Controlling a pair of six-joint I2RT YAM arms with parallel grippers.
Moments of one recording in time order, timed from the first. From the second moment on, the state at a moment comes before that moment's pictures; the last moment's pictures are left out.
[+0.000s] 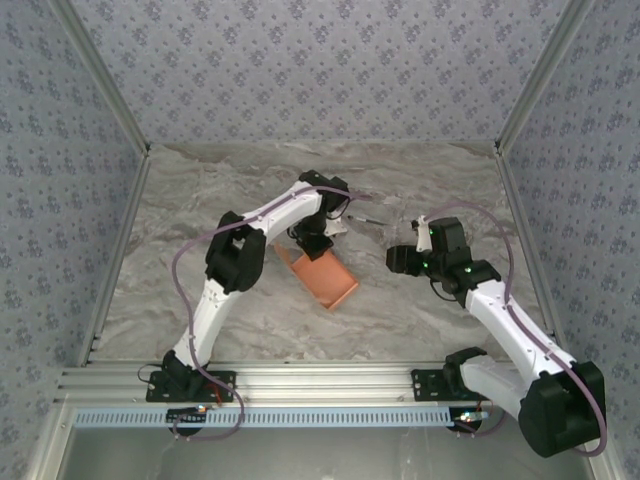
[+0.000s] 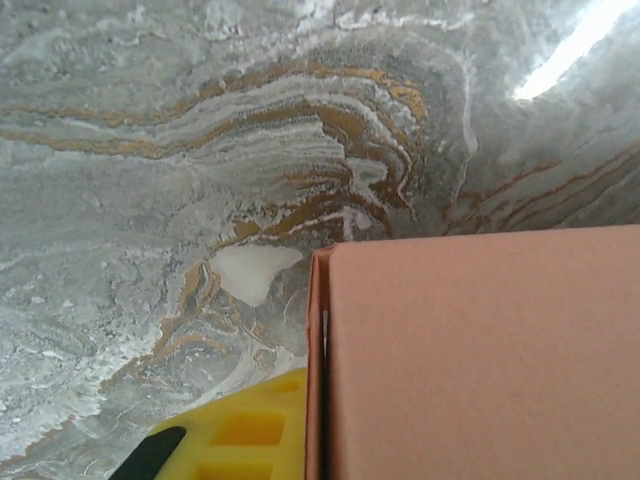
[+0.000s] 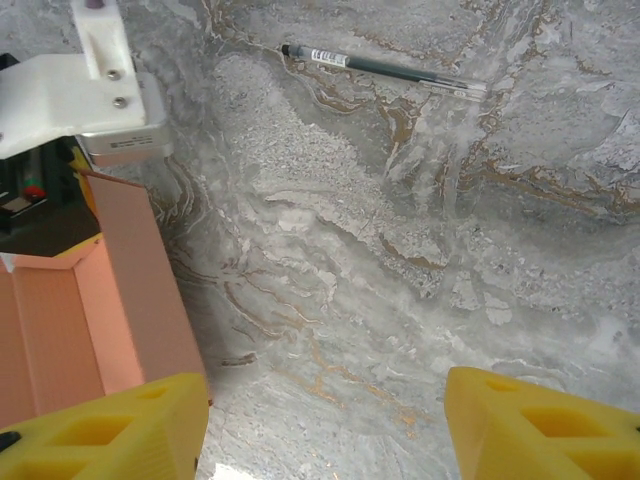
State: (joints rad) left arm -0.72 2.41 2.14 -1.46 0.01 0.25; right arm 0.29 1.00 0.66 -0.46 -0.19 0.29
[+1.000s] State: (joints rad) left arm -0.70 2.24 2.25 -1.37 0.14 0.26; right arm 0.40 1.16 0.63 -0.35 -0.24 0.33
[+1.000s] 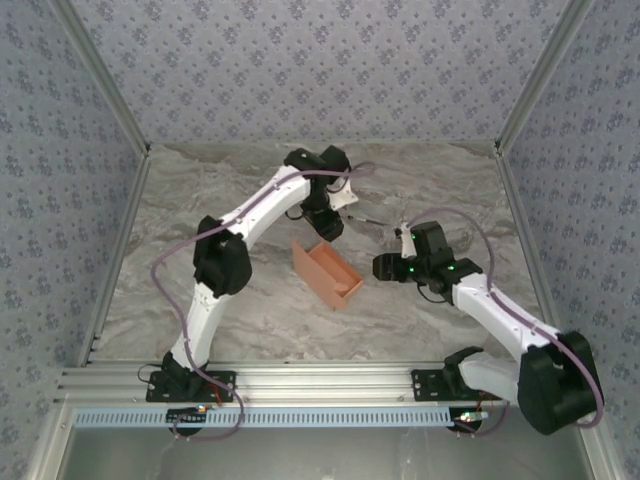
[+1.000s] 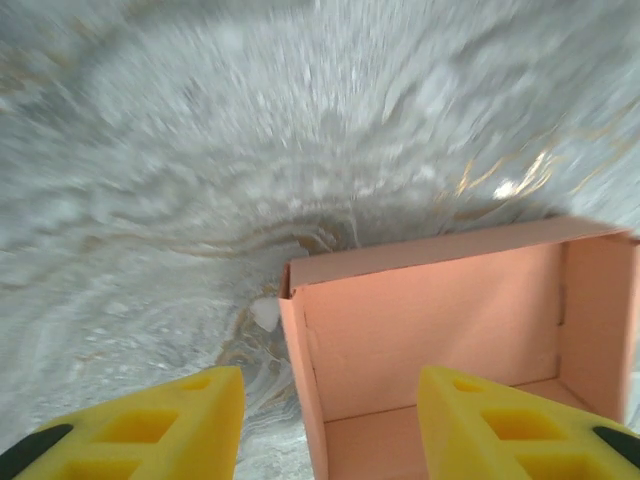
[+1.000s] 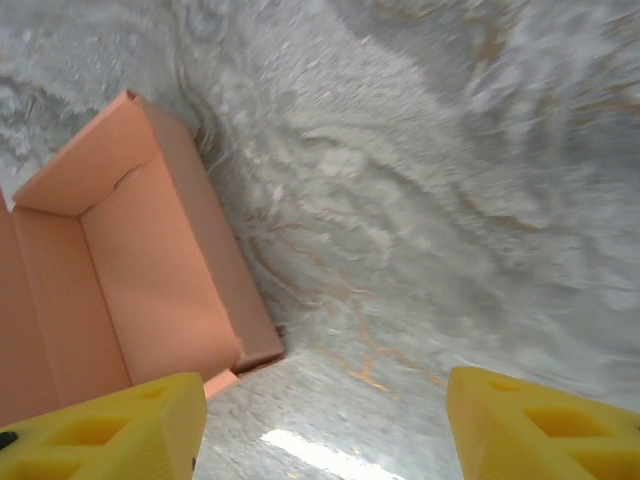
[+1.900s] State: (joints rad) left arm -0.27 1.26 0.76 -0.40 0.09 -0.36; right arm 0.72 1.49 0.61 0.03 -0.47 0.53
